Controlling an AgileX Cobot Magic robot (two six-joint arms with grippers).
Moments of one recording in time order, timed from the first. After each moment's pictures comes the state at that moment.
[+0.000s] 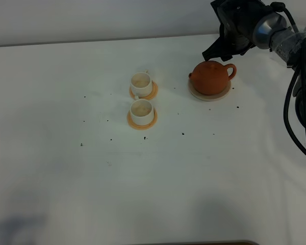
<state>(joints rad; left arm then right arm) 0.15 -0.01 -0.51 0.12 1.08 -0.13 0.49 2.53 -2.27 -0.40 0.95 0.09</state>
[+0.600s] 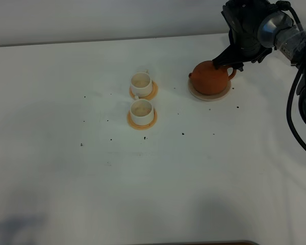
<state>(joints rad) 0.15 -0.01 -0.51 0.12 1.08 -0.13 0.47 2.53 -2.26 -0.39 1.11 0.09</state>
